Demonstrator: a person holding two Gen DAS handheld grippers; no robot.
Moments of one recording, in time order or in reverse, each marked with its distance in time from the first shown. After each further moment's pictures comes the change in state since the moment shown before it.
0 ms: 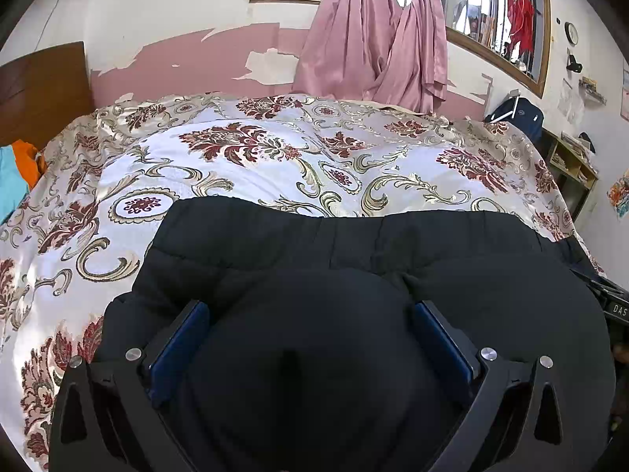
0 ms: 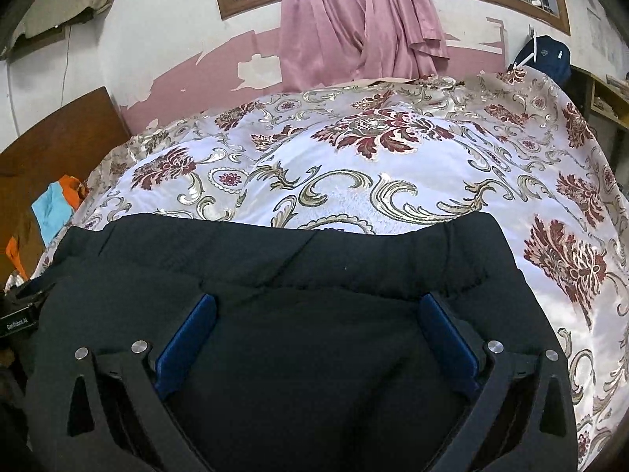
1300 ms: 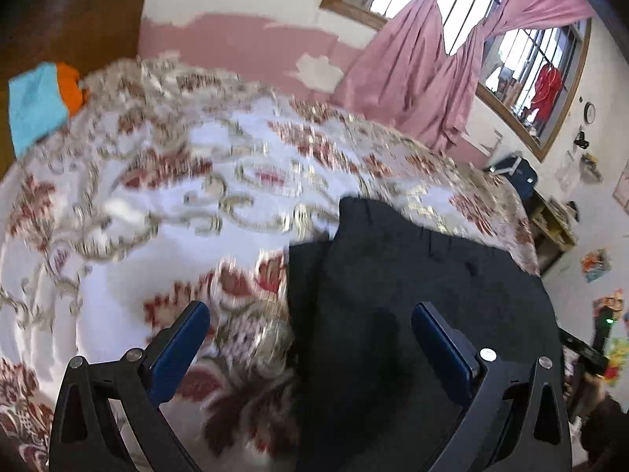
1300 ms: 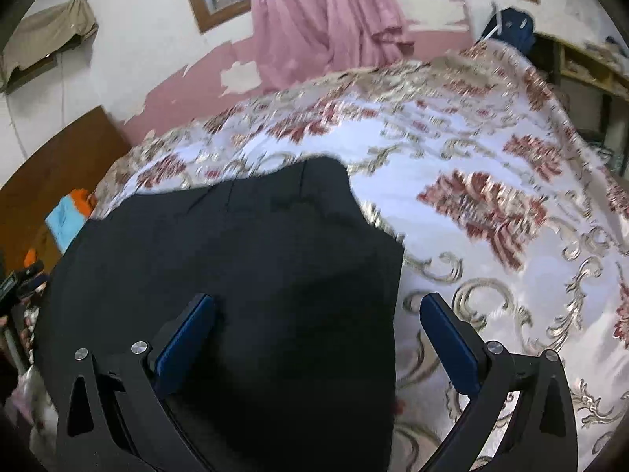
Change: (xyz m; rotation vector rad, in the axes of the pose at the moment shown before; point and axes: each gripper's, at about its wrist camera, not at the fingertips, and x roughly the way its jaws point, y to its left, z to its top) left arm -0.089 0.141 -0.031 -0.242 0.035 -0.145; right arm -0.081 -0.106 -0.042 0.081 0.074 0.079
